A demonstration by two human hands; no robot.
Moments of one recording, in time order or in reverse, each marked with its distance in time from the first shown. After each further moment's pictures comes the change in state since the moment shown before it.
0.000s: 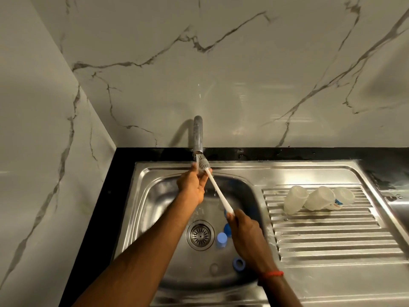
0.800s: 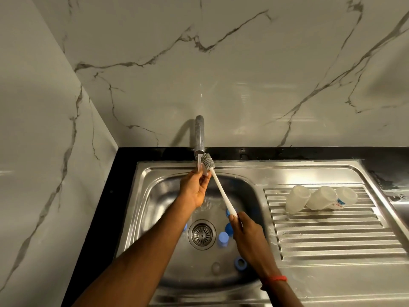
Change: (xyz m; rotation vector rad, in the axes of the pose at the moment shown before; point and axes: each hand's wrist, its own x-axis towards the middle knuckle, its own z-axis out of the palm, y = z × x) left_hand -0.011 0.002 -0.010 0.011 -0.098 -0.066; right_hand -0.010 -0.001 -0.004 0.203 -0.021 0.062
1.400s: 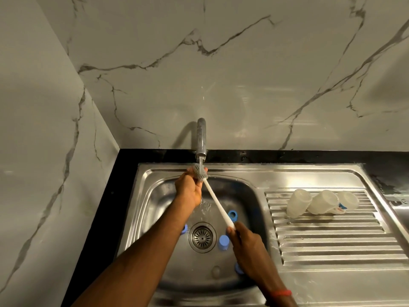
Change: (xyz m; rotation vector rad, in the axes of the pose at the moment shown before) left_hand 0.003 0.011 0.004 -0.064 0.072 0.110; right_hand -0.013 0.002 0.000 -0.066 -0.081 -0.008
